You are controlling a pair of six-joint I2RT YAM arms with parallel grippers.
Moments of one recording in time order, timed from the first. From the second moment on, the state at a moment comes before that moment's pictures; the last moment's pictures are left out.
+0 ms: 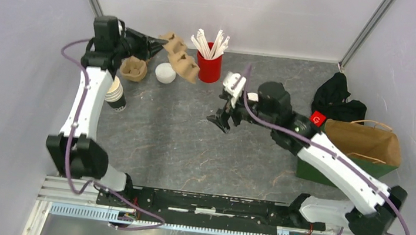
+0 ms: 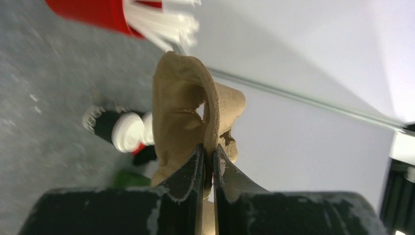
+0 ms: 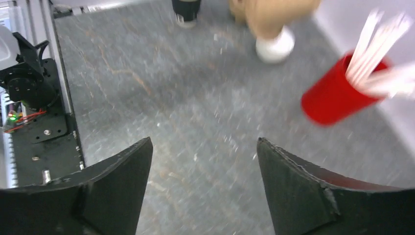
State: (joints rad) left arm 0.07 1.55 1.64 -0.55 0.54 -1.32; right arm 0.82 1.27 1.30 -0.38 -0.26 -0.17
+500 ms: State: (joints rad) left arm -0.09 1.19 1.26 -0.41 0.53 -1.62; right arm 0.86 1.14 1.11 0.17 -0.47 -0.53
